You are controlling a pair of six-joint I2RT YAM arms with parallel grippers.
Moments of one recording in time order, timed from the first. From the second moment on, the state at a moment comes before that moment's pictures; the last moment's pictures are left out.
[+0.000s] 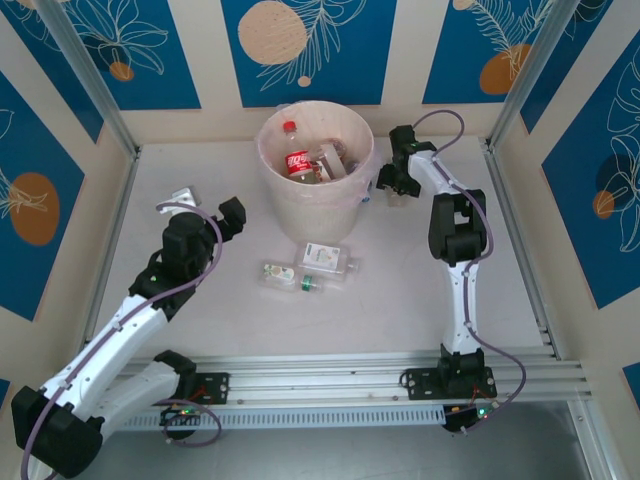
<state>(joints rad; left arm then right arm) -0.45 0.89 0.74 -0.18 -0.37 -0.60 0.15 2.37 2.04 -0.88 0.09 0.39</state>
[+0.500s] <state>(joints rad) -0.42 0.90 0.73 -0.18 -0.34 -0.61 0.14 2.10 1.65 -0.67 0.10 0.35</state>
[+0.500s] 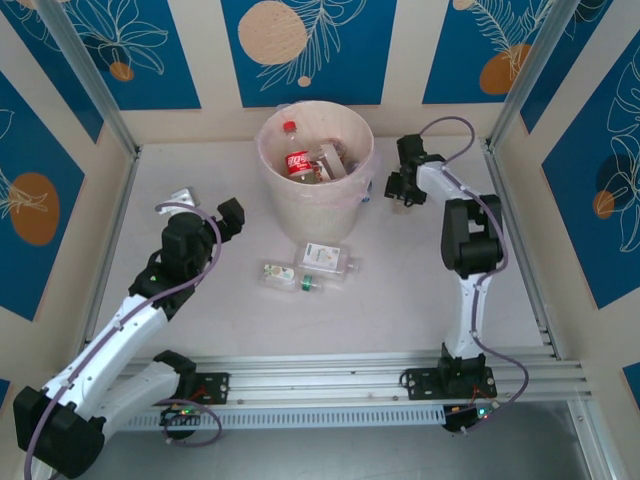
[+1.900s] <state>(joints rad) -0.40 1.06 0.73 -0.18 -0.18 -0.63 0.49 1.59 1.75 -0.66 -0.12 0.23</state>
